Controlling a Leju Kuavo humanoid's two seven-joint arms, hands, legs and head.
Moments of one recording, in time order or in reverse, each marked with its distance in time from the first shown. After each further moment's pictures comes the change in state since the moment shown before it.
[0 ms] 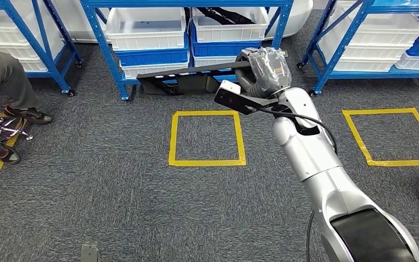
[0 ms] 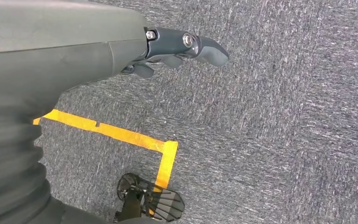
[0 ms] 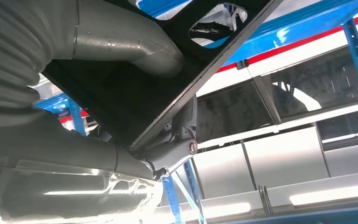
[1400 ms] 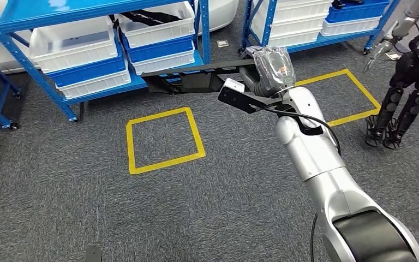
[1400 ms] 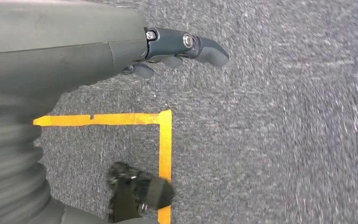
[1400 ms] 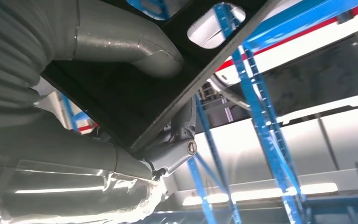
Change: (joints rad) left arm -0.002 0.001 0.010 0.000 -0.015 0.001 0.002; right arm 0.007 0.010 -0.022 -0.011 0.015 -0.002 -0.004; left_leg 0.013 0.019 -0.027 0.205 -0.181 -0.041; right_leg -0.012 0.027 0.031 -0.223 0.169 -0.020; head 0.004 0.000
